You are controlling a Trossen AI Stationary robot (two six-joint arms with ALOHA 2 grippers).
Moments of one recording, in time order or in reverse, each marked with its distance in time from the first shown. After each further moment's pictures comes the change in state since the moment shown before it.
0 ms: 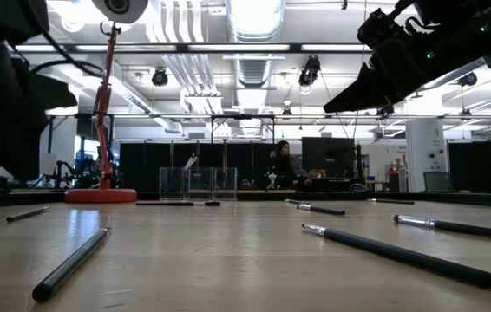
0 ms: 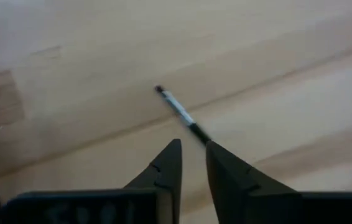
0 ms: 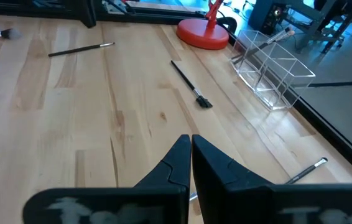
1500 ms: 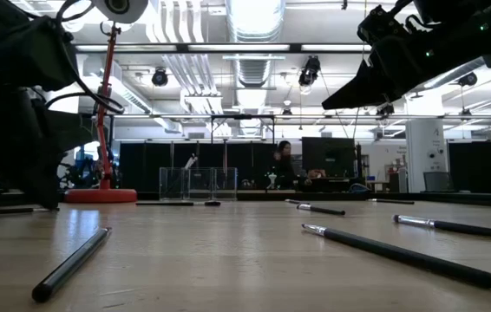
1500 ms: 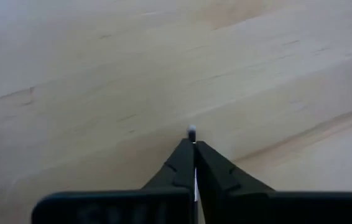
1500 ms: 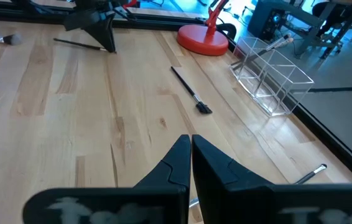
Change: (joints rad) left arm 0.182 0.017 -0.175 0.301 -0.029 0.232; right arm 0.000 0.000 0.000 0.025 0.000 -0.016
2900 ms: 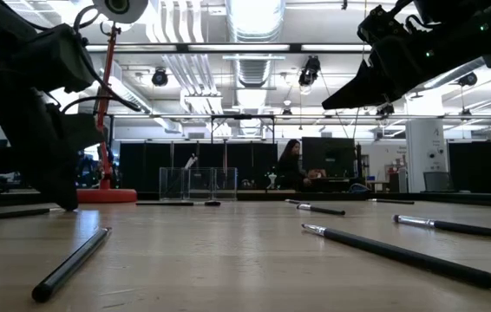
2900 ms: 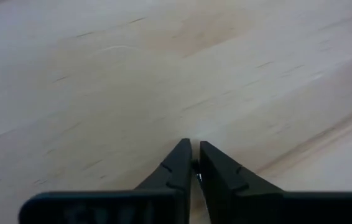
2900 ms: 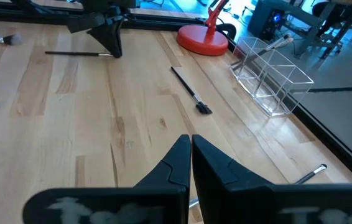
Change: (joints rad) left arm 0.113 0.012 -0.037 0.150 0.038 0.209; right arm 0.000 0.000 -0.001 0.001 0.000 0.000
